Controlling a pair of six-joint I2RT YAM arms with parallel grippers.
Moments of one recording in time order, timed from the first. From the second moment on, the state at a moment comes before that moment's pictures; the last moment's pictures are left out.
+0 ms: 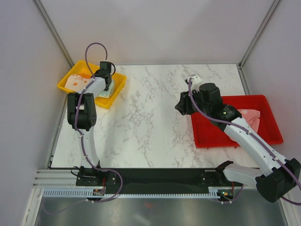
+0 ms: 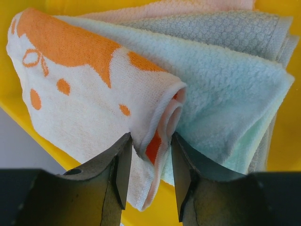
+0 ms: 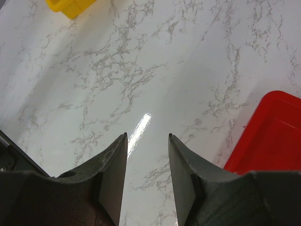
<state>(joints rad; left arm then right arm) -0.08 2.15 1.66 -0.39 -0.47 0.29 0.51 1.14 1.05 -0.43 -0.17 0.19</state>
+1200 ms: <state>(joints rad) -0.09 2.13 1.65 -0.39 -0.47 0.31 0.51 1.14 1.05 -0.43 -0.16 0.19</state>
